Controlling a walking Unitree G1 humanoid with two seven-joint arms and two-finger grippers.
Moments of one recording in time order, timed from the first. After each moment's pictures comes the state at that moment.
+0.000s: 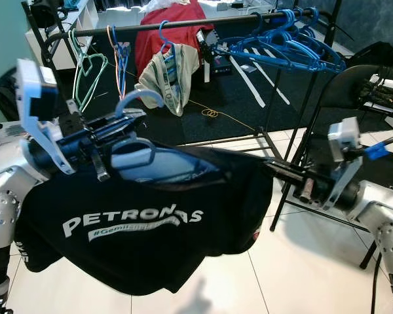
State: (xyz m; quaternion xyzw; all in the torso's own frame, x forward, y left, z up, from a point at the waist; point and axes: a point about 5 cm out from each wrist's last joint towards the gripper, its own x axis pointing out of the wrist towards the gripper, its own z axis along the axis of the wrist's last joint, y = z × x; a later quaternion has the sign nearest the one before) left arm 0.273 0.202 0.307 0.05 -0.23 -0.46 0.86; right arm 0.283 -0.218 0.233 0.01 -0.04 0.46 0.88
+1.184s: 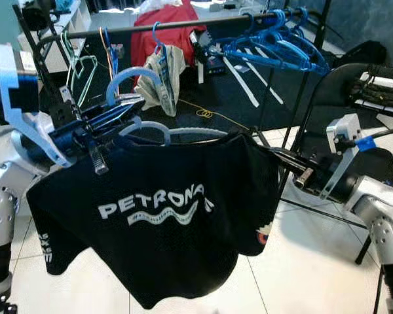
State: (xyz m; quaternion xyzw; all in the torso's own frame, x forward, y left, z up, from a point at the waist) left arm 0.268 0.199 0.321 0.04 -0.28 -0.46 0.84; right arm 0.303 -0.231 0.226 -0.02 -0.03 0.37 0.93
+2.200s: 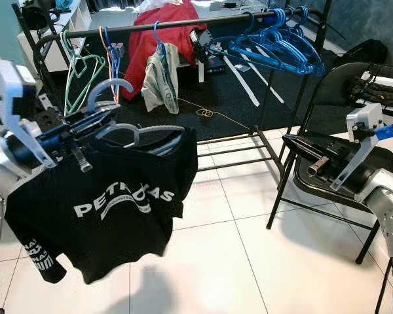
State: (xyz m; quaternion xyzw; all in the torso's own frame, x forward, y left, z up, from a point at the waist) left arm 0.277 0.232 0.309 0.08 -0.25 -0.40 0.88; right arm 0.307 -0.249 0.239 -0.02 -0.06 0.32 0.95
